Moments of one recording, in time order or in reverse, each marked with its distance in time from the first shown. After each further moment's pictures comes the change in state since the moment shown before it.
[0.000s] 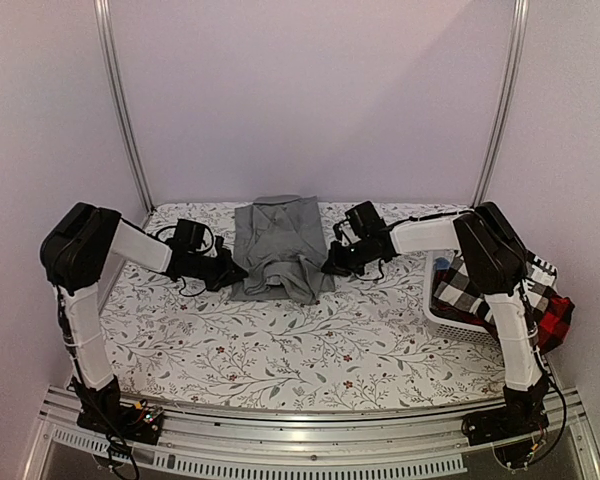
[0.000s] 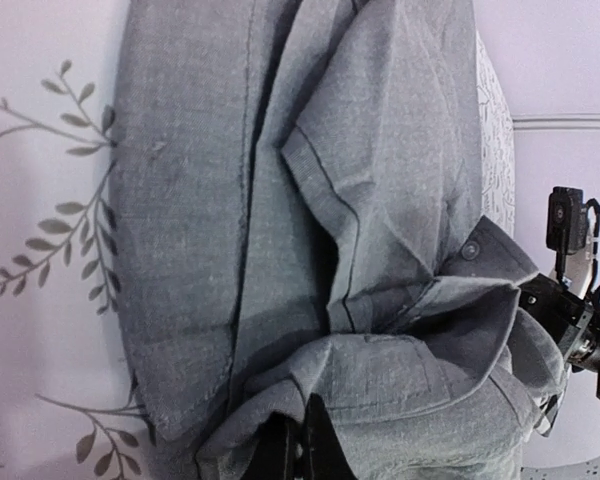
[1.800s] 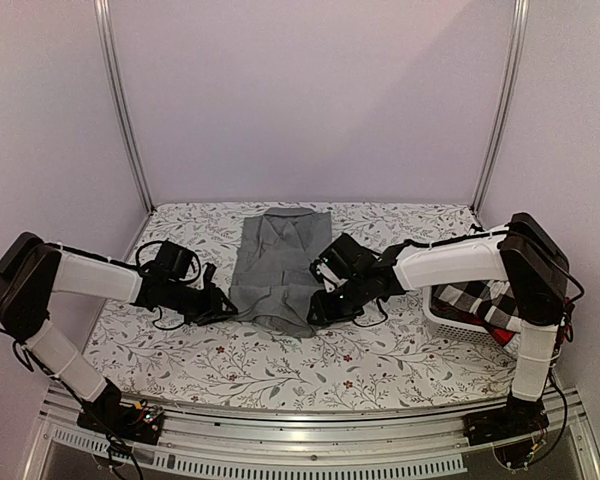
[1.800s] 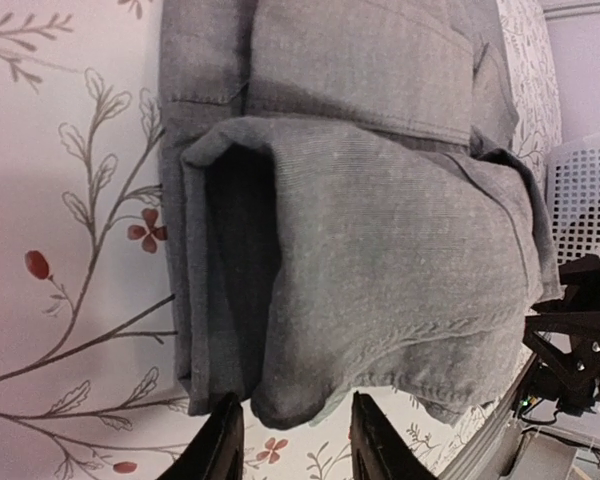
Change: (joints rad) left arm -0.125 -0.461 -0.386 -0.224 -0.086 0.134; right arm 0.321 -0.371 -0.375 -0.126 0.186 -0.075
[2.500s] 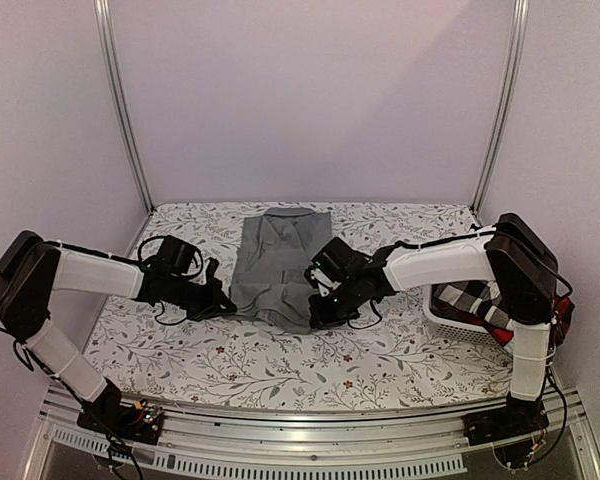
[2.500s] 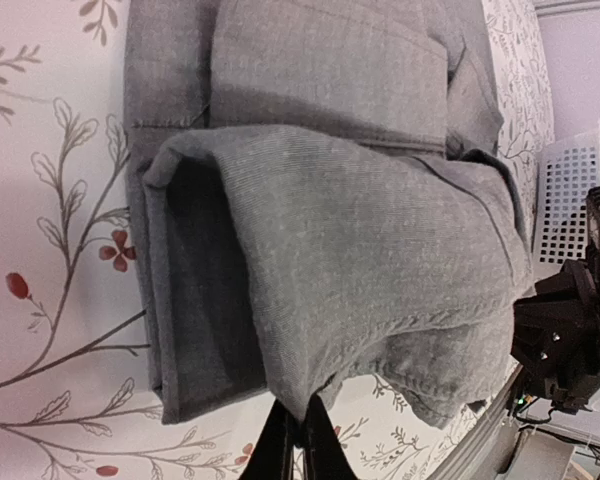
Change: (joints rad) left arm -0.009 0.010 0.037 -0.020 0.008 -0.003; right arm 0.013 0.067 0.048 -0.038 -0.027 0.007
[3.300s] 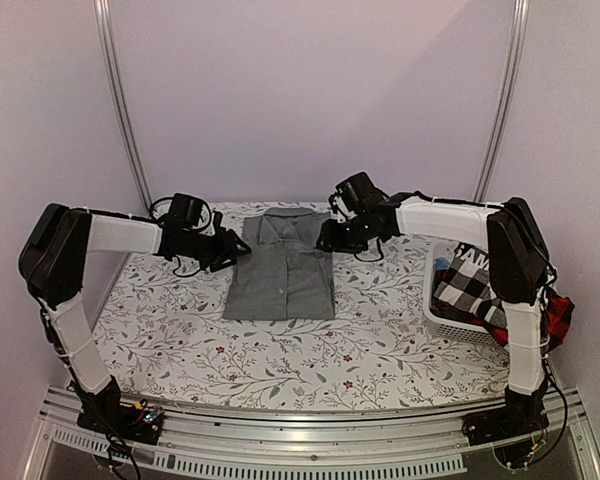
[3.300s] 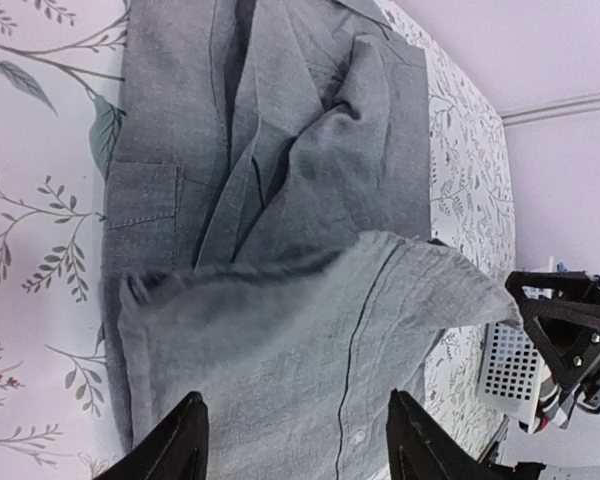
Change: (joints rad) left arm 0.108 0.278 0.421 0.005 -0.012 -0.024; right arm -0.241 0.111 0.376 -0.029 0.098 -0.048
